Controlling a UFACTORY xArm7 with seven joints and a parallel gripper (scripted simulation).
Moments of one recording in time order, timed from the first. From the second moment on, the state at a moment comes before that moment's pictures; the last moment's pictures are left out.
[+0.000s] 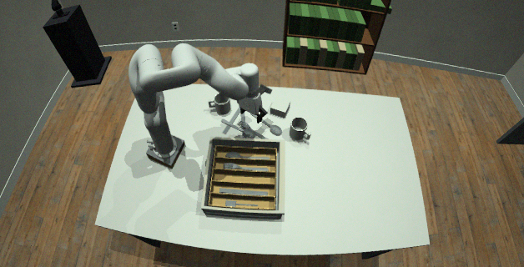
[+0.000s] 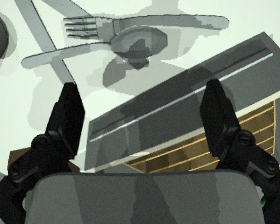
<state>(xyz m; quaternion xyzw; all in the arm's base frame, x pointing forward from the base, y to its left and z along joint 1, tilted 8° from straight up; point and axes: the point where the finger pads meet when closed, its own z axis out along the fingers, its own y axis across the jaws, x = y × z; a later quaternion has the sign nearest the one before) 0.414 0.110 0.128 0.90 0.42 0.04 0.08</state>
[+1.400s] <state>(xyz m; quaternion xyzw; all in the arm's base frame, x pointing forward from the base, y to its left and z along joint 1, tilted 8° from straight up) 0.409 0.116 0.095 0.35 0.94 0.00 0.07</state>
